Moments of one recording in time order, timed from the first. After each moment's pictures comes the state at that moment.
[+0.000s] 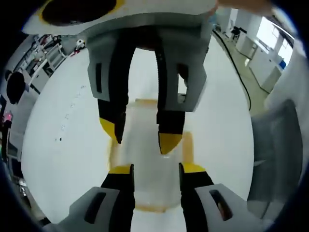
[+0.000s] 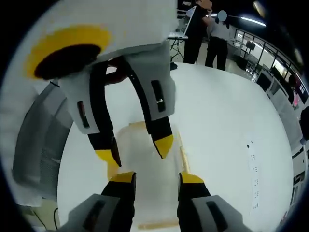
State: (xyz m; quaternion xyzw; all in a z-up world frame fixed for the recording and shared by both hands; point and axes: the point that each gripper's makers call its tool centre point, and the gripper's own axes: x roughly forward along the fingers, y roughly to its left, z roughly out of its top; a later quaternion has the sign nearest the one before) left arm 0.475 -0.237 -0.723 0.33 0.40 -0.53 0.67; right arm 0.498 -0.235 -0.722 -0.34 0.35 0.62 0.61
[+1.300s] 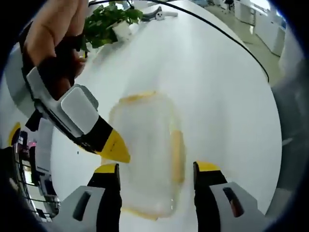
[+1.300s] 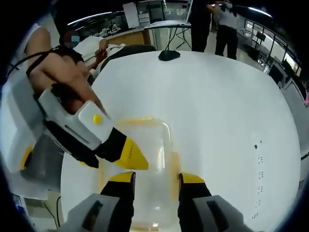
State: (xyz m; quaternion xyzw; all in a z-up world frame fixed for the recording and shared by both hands) left arm 0.468 -0.244 -0.747 0.48 0.31 -0.46 0.67; right arm 0.522 -0.230 -0.733 -0.34 0.41 0.64 0.55
